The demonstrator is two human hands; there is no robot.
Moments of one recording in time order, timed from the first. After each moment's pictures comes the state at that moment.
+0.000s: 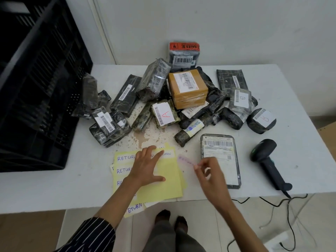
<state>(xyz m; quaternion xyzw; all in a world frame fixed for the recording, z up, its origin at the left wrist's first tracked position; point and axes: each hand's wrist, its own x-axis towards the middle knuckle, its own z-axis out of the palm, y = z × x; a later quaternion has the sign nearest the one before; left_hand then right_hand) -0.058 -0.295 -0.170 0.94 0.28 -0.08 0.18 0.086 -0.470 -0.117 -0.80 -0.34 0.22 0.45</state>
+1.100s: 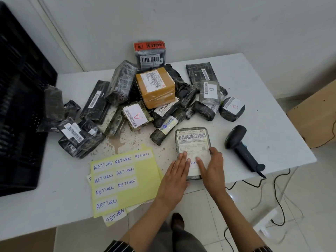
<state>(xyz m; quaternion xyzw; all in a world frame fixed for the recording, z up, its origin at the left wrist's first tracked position) 0.018 -0.426 -0.187 0.98 0.14 0.06 0.11 0.140 -0.515 -0.161 -0.89 -0.25 0.09 0.37</state>
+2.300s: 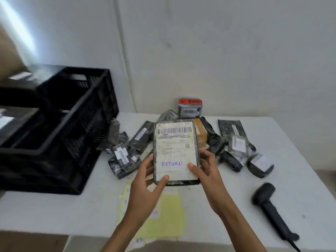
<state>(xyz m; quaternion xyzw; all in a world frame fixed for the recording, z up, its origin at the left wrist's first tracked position) -0.065 -0.359 -0.014 0.67 0.39 0.38 0.50 0.099 -0.429 -0.003 -0.58 -0.30 0.40 0.64</state>
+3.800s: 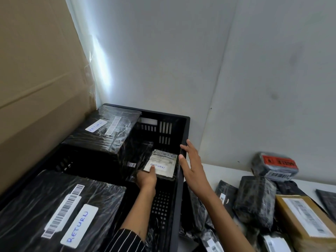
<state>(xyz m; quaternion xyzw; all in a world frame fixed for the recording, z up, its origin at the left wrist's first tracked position) -0.165 0.080 -0.019 0.32 0.68 0.39 0.54 -0.053 0.007 0.019 -0.67 -0.53 0.22 0.47</state>
